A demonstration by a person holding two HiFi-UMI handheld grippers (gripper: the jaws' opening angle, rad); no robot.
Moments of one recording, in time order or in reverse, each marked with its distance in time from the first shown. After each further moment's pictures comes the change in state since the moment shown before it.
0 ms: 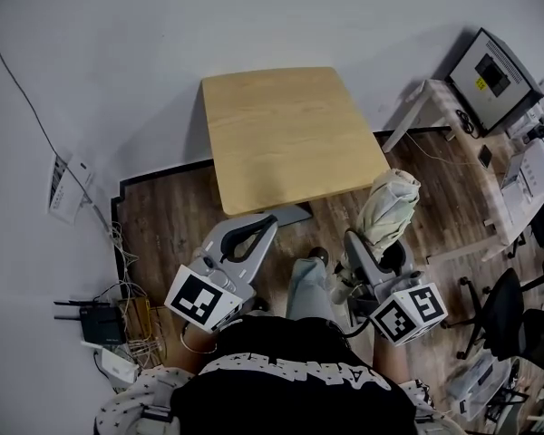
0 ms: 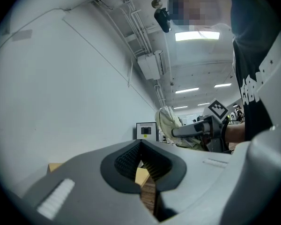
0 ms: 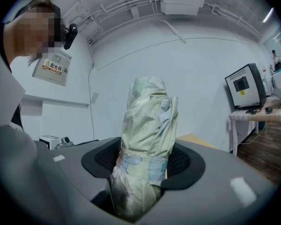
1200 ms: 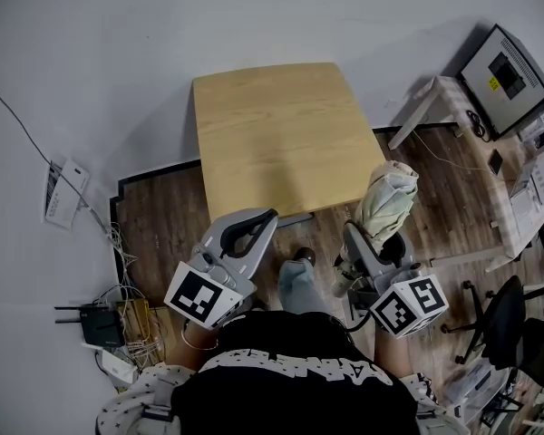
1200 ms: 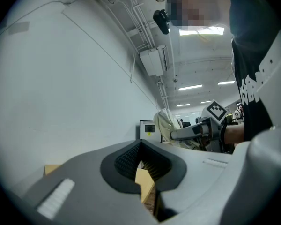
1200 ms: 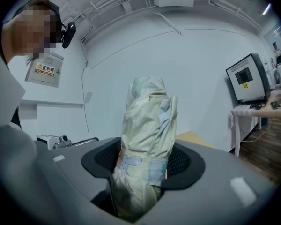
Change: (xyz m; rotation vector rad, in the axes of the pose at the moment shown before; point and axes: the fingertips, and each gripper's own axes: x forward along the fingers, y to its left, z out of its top) left arm 0.077 0.035 -0.010 0.020 -0.010 0.029; right arm 0.059 -0.070 0.010 0.037 0.042 0.016
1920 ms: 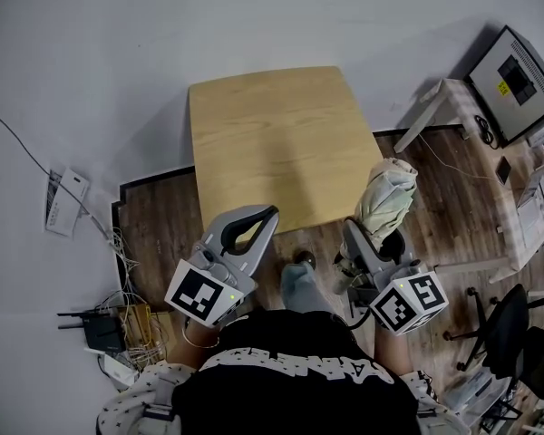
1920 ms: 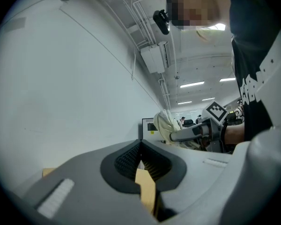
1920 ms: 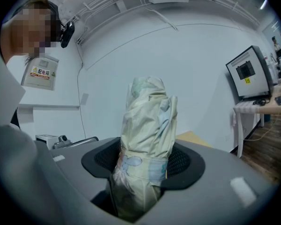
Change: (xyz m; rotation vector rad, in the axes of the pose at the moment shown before) left arm 0.056 0.026 -0.005 0.006 0.034 0.011; right arm 0.044 -0.046 0.012 0.032 0.009 0.012
